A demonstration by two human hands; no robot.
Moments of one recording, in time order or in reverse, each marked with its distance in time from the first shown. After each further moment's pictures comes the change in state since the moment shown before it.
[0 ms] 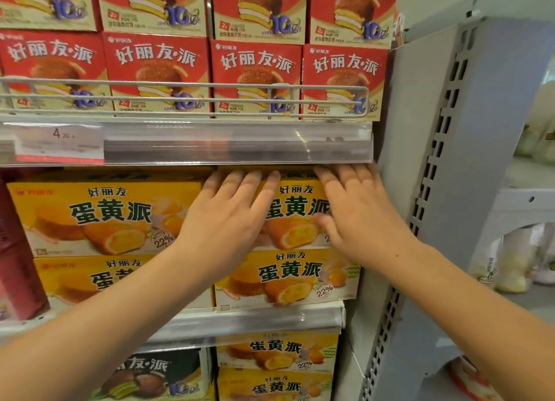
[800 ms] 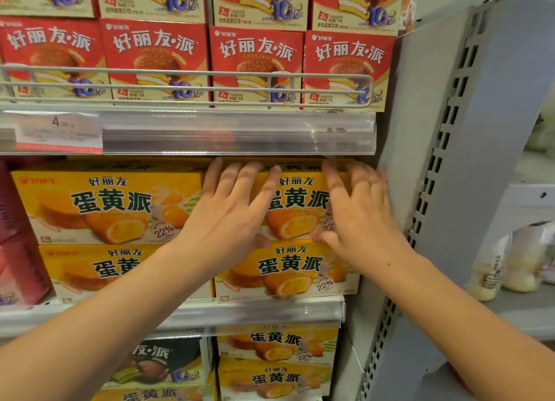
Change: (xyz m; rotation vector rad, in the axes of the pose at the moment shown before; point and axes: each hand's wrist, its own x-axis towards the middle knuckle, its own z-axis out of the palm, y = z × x) left_hand -0.003 0.006 0.002 -0.082 -0.070 -0.029; right_hand -0.010 -0.004 0.015 -0.011 -0.048 0.092
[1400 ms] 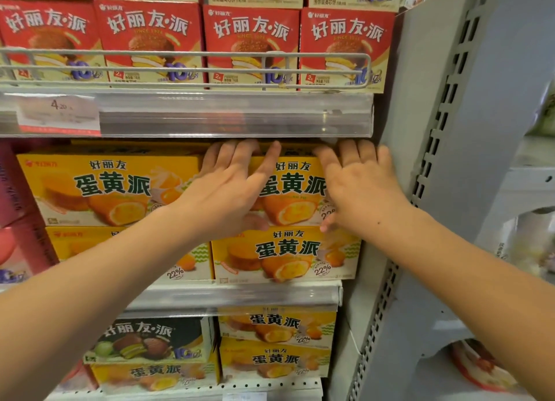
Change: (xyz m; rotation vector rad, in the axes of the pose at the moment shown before) left_hand 0.014 -0.011 0.002 -0.011 -0.097 0.034; right_hand 0.023 0.011 -0.012 -0.166 -0.119 -0.093
